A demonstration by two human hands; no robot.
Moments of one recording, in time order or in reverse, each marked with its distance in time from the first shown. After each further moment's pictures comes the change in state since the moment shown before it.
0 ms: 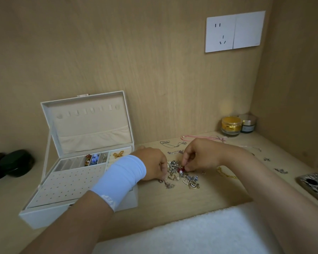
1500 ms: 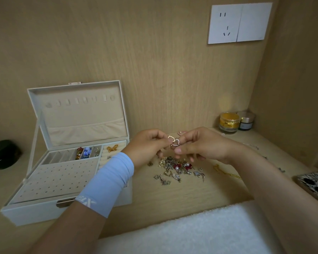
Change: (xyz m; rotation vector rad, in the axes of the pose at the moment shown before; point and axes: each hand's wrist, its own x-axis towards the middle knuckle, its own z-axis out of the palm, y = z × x) left_hand 0.000 0.003 0.001 -1.107 0.311 -0.063; right_hand -0.008 -0.003 -0.004 0.609 0.026 -0.035
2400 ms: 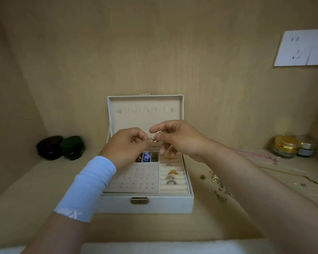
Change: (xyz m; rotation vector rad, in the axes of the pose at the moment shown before) left_hand -0.076 -0.033 -0.167 0.283 0.400 0.031; right_hand 0.101 -0.115 0.138 0.164 0.003 -0.217
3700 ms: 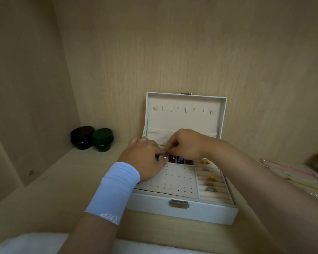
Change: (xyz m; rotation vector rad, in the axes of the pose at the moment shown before) left_hand -0.006 -0.059 -0.024 0.782 -0.104 0.208; right_hand 0.067 0.005 0.053 -0.910 -0.272 0.000
